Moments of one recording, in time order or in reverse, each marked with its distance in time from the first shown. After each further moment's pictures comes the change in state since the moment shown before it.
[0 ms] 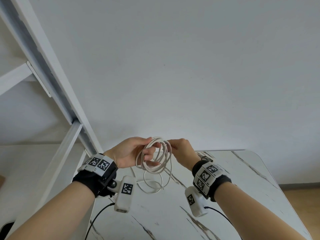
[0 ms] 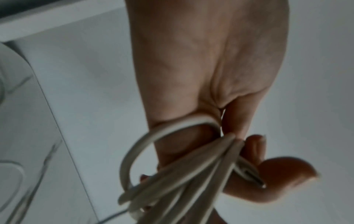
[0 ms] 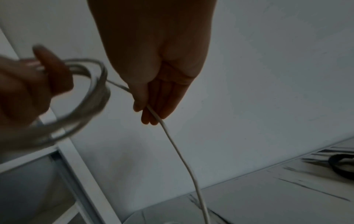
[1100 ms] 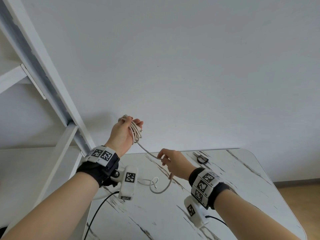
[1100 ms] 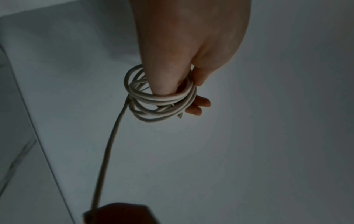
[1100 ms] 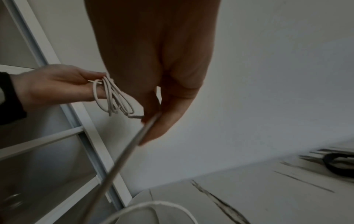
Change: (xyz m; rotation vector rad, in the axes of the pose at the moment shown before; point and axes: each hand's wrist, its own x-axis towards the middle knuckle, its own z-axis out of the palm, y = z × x) left_hand 0.029 0.021 -0.008 -0.292 0.596 0.616; right_hand -0.034 -0.007 0.005 -0.054 -0.223 0.084
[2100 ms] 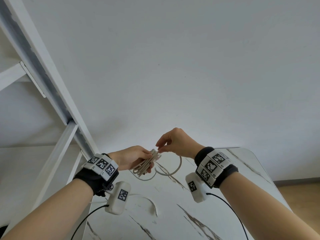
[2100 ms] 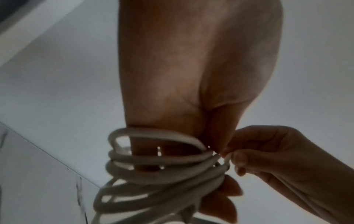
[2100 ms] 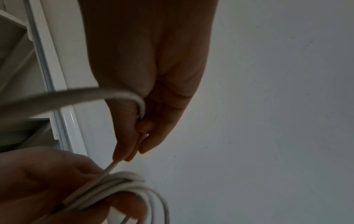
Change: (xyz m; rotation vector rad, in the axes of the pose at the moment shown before) left_hand -0.028 -0.021 -0.022 0.830 -0.549 -0.615; right_hand 0.015 -0.034 -0.051 -0.060 -0.003 -0.203
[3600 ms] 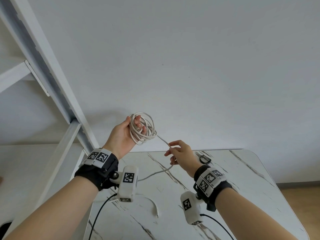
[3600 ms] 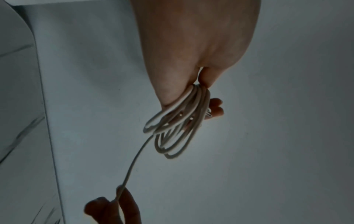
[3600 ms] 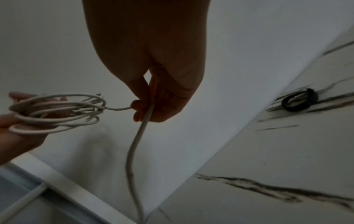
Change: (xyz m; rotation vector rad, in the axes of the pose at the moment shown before) left_hand -0.002 0.029 -0.019 -0.976 0.242 0.581; right_hand -0.009 0.041 0.050 0.726 0.271 0.386
